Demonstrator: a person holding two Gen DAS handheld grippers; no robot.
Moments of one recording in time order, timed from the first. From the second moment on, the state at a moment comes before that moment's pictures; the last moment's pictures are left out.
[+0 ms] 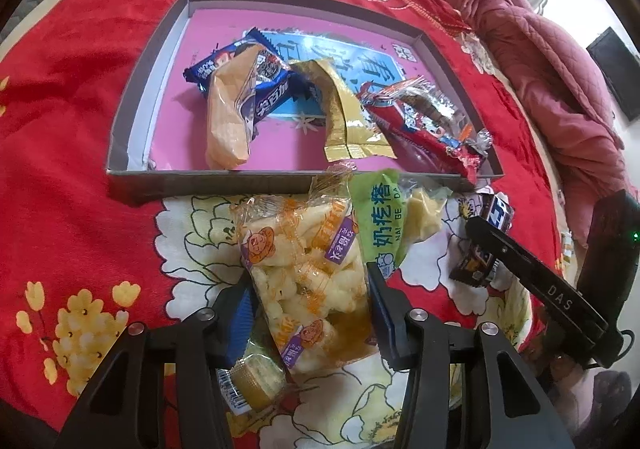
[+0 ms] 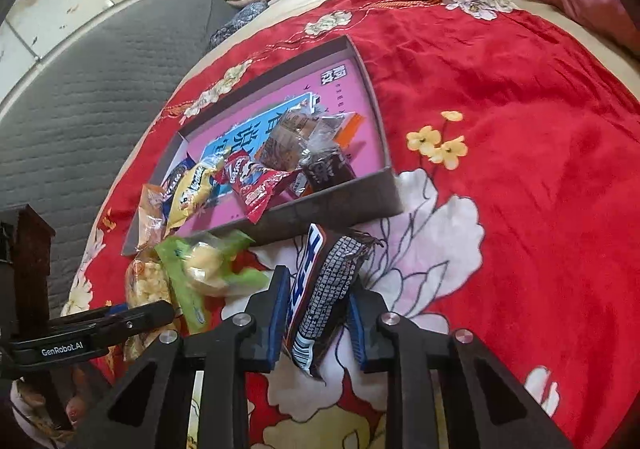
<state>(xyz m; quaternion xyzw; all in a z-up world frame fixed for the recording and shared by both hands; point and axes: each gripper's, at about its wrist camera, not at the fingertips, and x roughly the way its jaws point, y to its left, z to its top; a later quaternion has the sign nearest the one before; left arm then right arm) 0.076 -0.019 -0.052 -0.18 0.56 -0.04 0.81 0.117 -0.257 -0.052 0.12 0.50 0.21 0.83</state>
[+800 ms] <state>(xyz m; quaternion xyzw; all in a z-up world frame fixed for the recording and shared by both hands) 0.069 -0.010 -0.008 -0.18 0.52 -0.03 0.83 0.114 -0.271 -0.023 0.17 0.44 0.24 0.85</state>
